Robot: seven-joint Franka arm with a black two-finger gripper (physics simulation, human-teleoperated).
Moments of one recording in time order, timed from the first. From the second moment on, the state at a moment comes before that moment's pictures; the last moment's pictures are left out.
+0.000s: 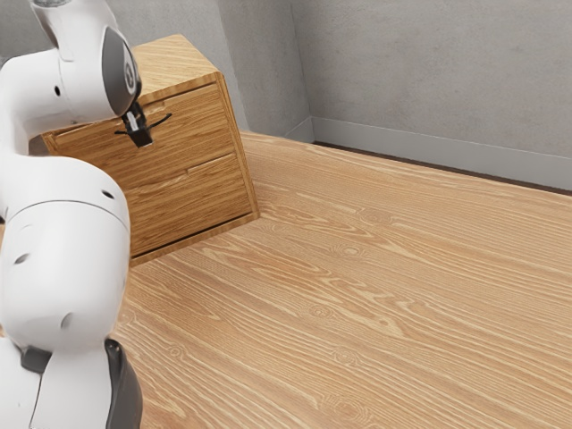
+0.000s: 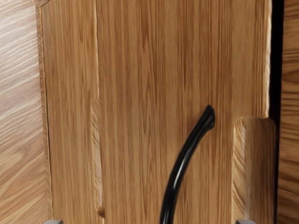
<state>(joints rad) 2.46 -0.81 -1.43 -1.35 -0.81 1.95 -1.75</state>
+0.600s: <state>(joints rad) 2.49 -0.80 -1.50 -1.34 -0.80 1.98 -1.61</state>
